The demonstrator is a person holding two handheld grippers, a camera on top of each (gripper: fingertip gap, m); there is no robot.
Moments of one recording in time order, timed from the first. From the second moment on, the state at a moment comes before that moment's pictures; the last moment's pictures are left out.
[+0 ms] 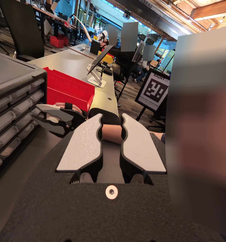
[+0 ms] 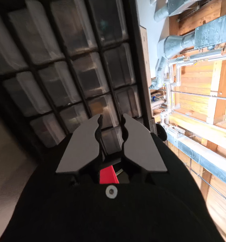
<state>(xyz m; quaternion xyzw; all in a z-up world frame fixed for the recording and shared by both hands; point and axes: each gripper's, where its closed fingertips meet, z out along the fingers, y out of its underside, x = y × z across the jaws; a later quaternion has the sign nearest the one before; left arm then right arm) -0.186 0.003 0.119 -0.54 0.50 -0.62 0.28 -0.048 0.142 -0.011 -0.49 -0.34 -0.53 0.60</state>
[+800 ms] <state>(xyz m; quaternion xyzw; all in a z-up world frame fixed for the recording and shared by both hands) -0.160 0.004 0.076 -0.58 0.52 -0.59 0.23 -0.061 0.082 -0.006 -0.42 -0.35 -0.56 0.63</state>
